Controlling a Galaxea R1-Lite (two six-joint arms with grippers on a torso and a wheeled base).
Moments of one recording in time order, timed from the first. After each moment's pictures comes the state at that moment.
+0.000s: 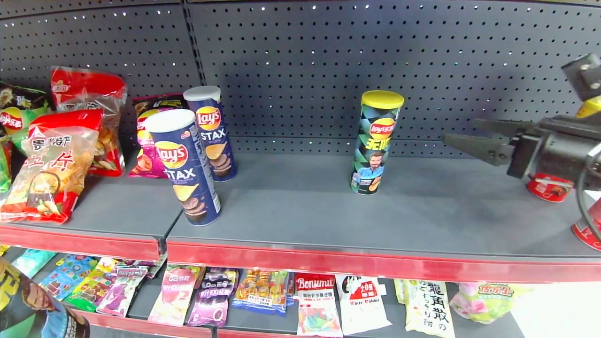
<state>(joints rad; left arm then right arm) 0.05 0.35 -0.49 0.13 -0.26 0.07 0.14 1.42 -0.84 -0.49 0.48 -0.06</state>
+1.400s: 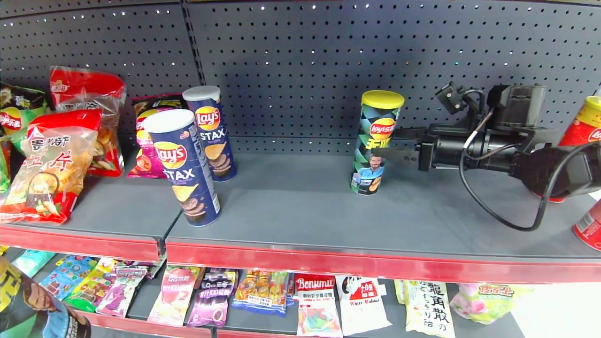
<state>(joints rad) 0.05 0.35 -0.49 0.12 -0.27 0.07 0.18 1.88 -1.16 -0.52 0.77 -0.16</state>
